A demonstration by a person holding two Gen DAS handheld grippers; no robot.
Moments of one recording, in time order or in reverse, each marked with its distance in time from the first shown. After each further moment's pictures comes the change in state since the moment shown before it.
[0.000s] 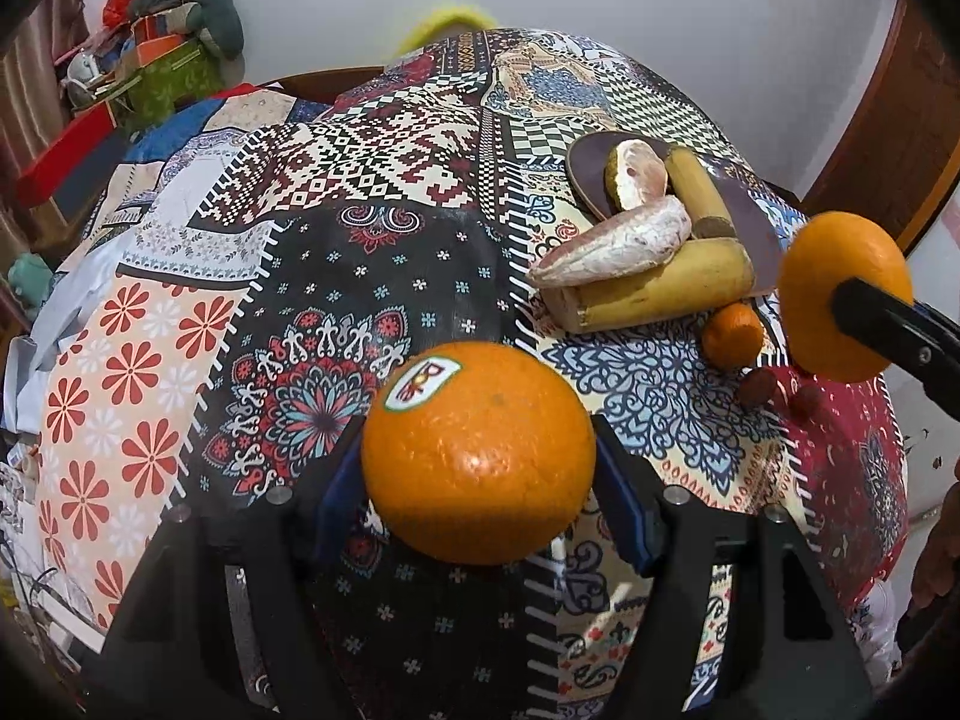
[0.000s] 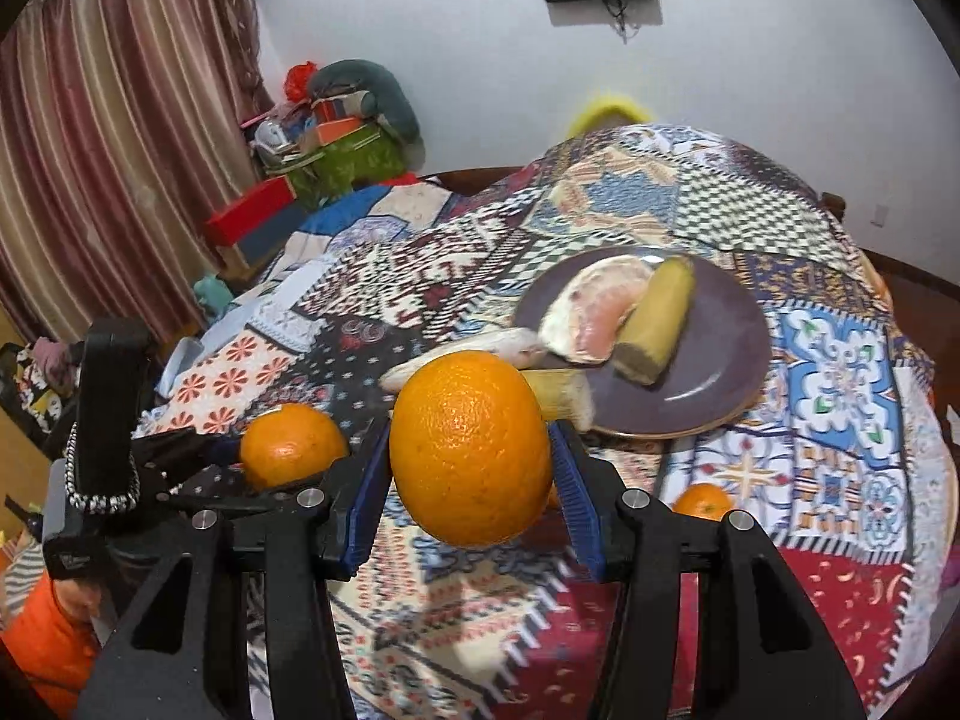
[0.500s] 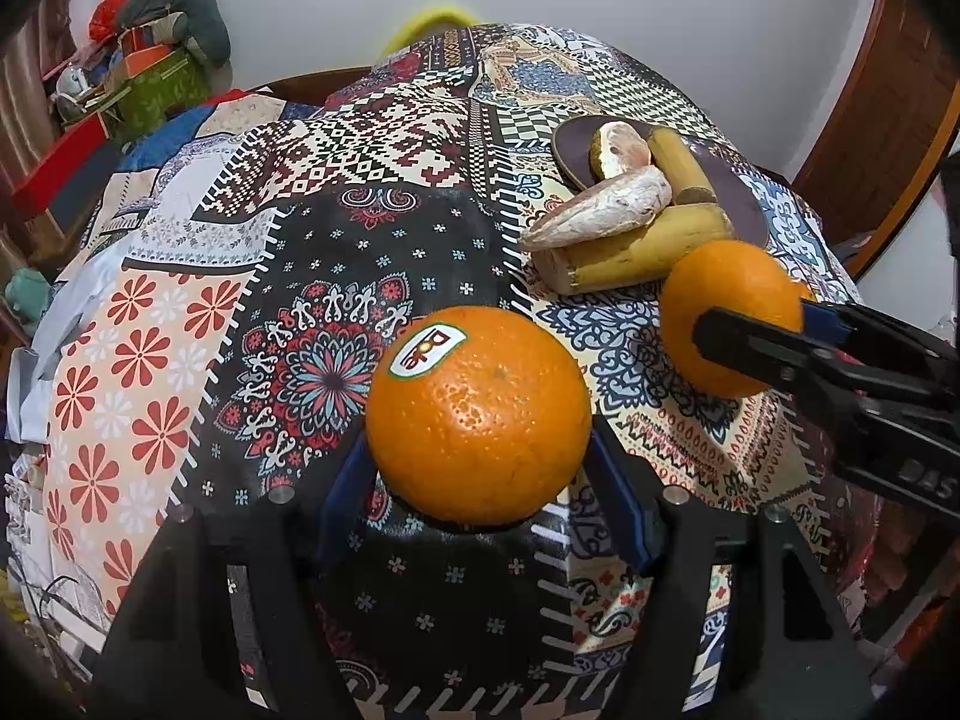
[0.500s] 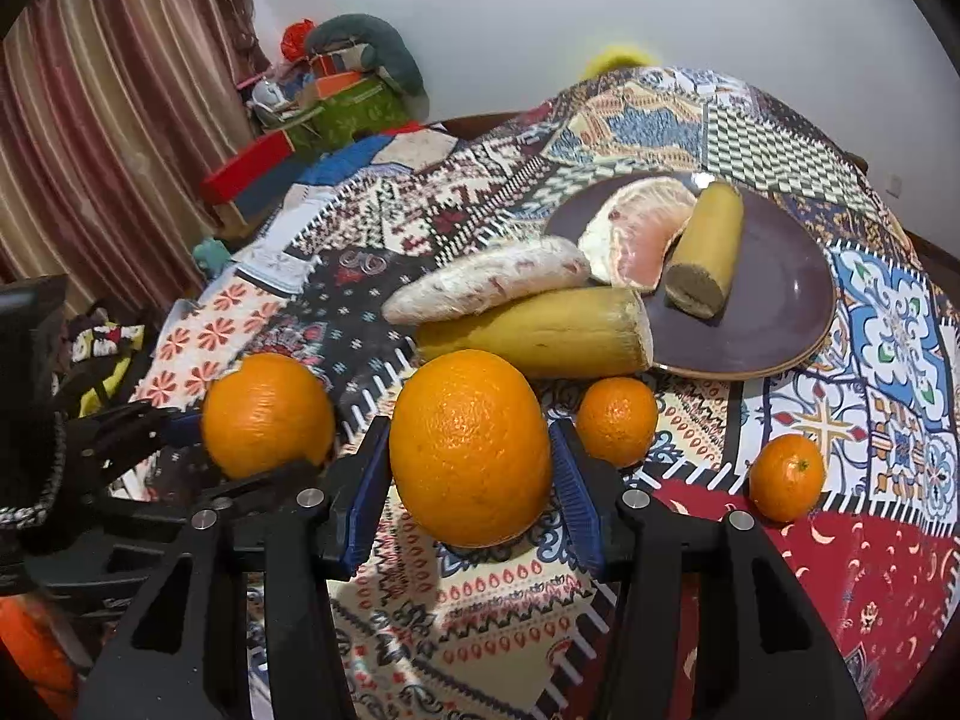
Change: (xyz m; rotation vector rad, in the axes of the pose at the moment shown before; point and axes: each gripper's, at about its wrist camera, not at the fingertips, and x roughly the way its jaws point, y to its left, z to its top) left arm -0.011 0.000 -0.017 0.042 0.007 -0.011; right arm 0.039 0.012 -0.018 0.003 0.103 0.030
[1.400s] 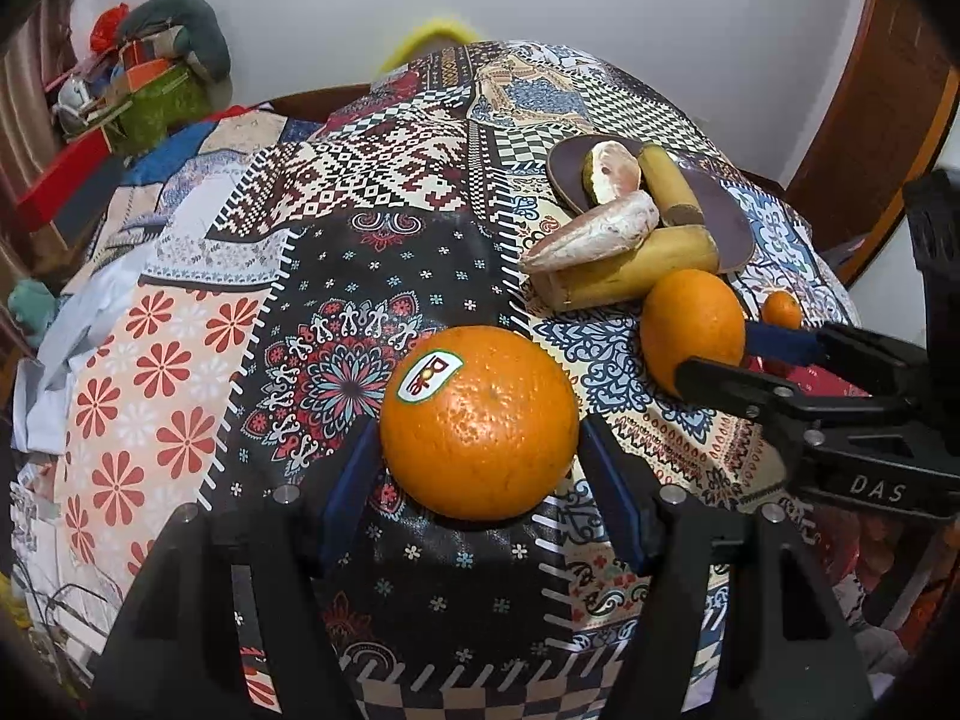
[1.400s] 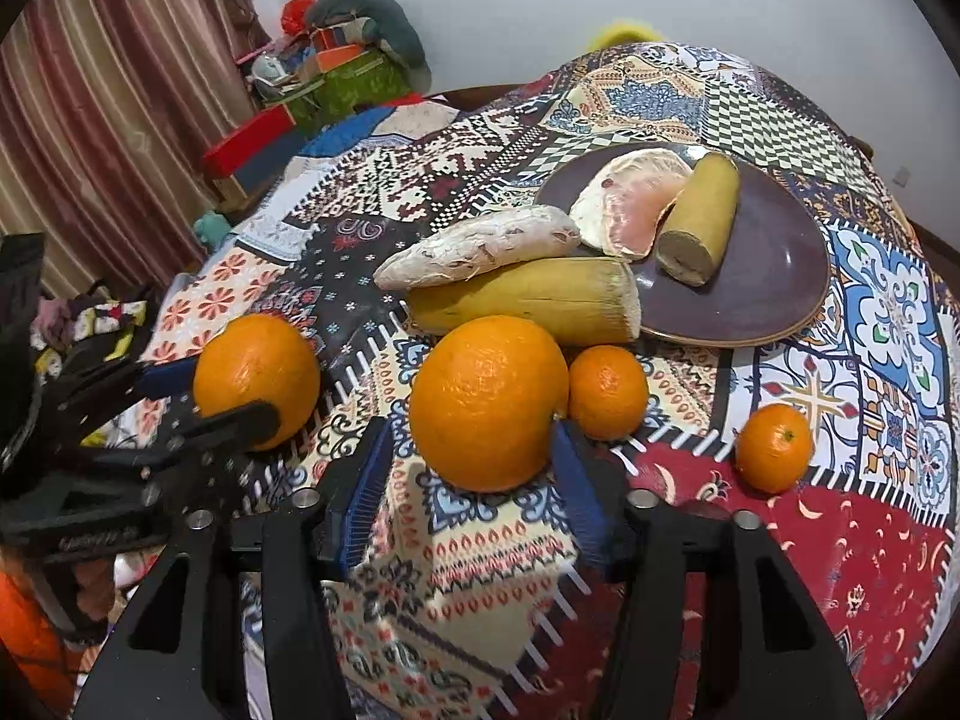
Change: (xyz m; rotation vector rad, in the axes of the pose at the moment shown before) left arm -0.020 0.000 -0.001 0.026 -0.040 -0.001; right arm 0.004 -0.004 -0.005 -0.012 0.082 -0.008
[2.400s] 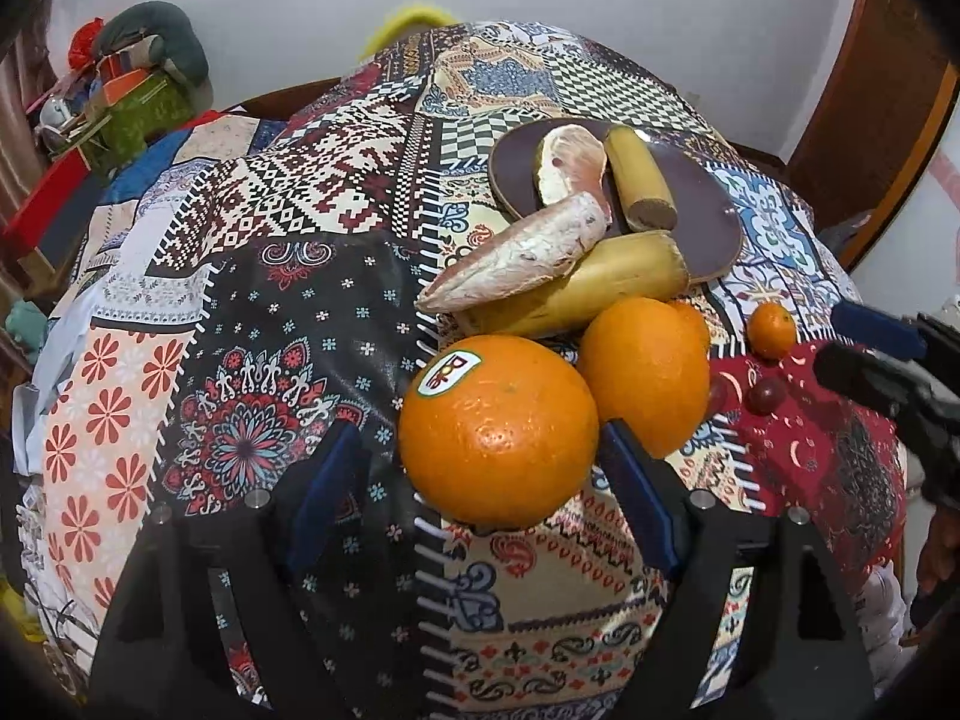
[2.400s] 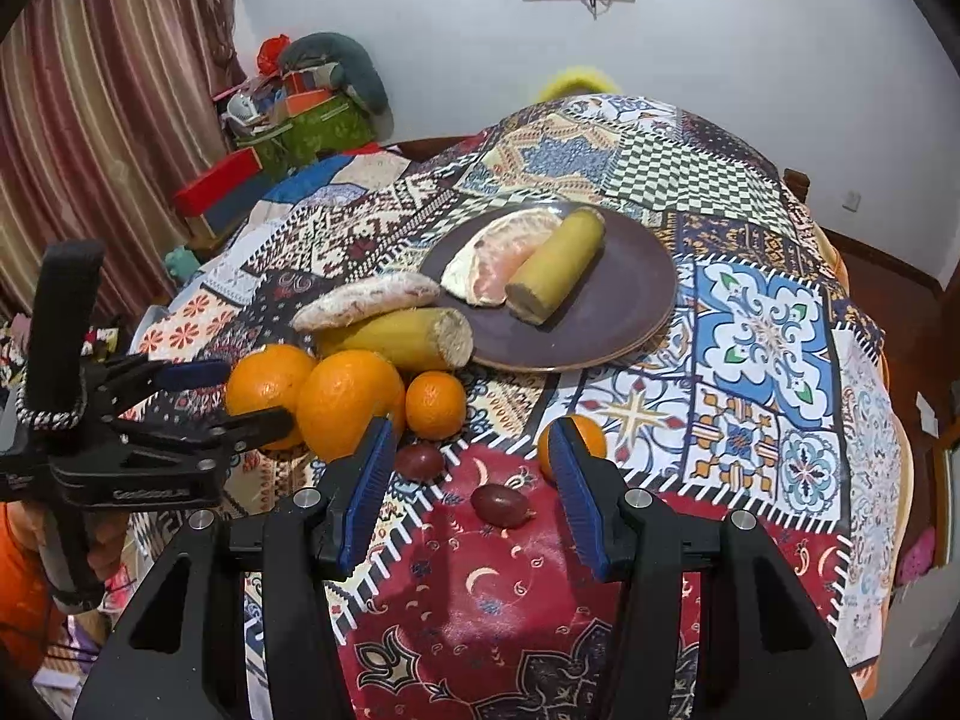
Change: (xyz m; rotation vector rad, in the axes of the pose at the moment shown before) left arm 0.030 -0.046 0.030 0.030 0.050 0.012; right arm -0.064 -0.053 -0.009 -0.004 -0.103 -0.079
